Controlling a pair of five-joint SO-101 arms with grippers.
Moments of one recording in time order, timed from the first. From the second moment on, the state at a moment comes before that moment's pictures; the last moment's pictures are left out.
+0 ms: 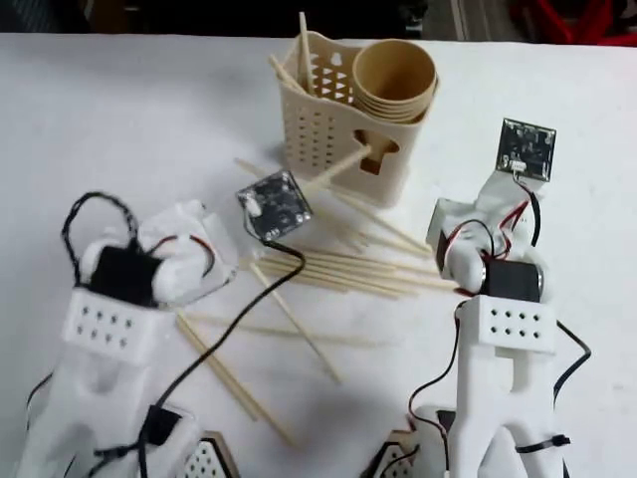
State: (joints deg) left arm 10.7 -42.0 30.2 81.3 -45.4; right arm 3.6 -42.2 44.0 51.8 -5.3
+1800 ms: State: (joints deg) left arm 19.2 5.1 0.9 11.6 -7.3; right arm 3.5 -42.2 44.0 51.8 -5.3
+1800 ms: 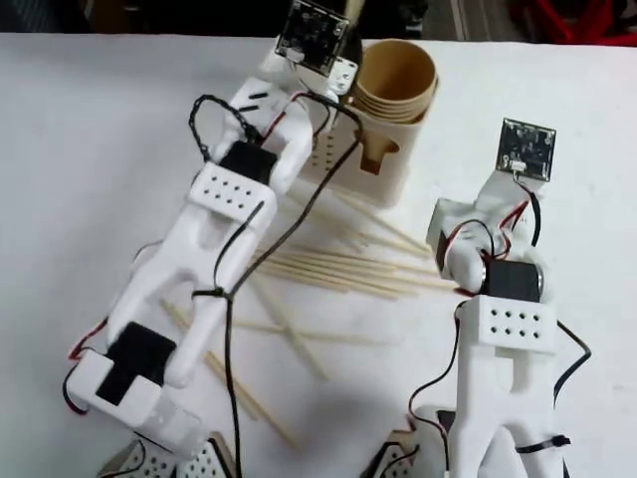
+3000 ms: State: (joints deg) left arm -1.9 -65.5 30.6 55.7 -15.3; right arm 3.1 -42.1 41.1 53.5 -2.2
